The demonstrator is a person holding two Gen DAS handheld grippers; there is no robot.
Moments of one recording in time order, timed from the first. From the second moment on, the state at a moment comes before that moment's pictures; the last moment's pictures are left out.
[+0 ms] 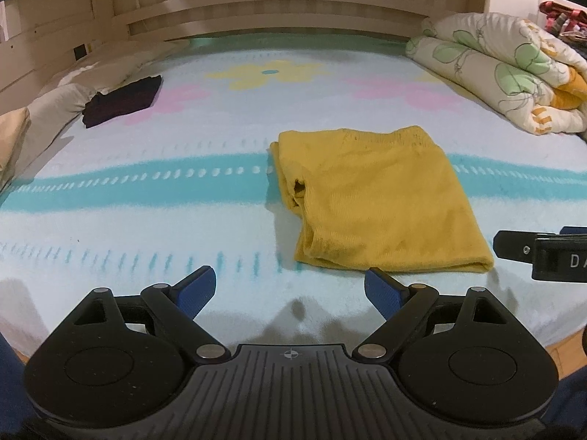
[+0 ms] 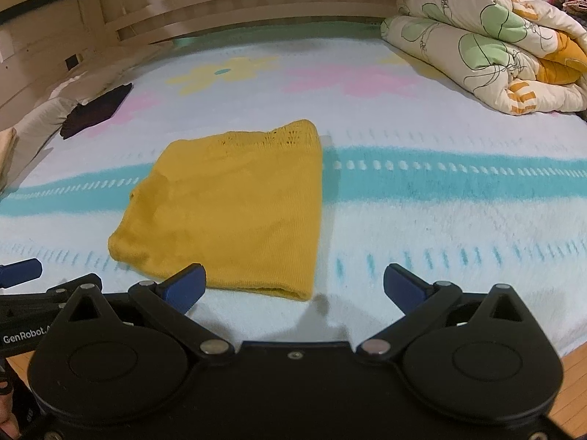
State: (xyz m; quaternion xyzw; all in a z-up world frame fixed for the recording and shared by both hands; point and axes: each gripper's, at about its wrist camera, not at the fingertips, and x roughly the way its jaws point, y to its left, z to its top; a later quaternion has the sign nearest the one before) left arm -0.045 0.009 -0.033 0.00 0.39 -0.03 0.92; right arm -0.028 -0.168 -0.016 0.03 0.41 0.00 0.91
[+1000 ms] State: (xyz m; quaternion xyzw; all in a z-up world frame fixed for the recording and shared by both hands) left arm -0.045 0.004 -0.034 0.01 0.40 -0.04 0.92; right arm -0.025 -0.165 -0.017 0.03 0.41 0.01 0.91
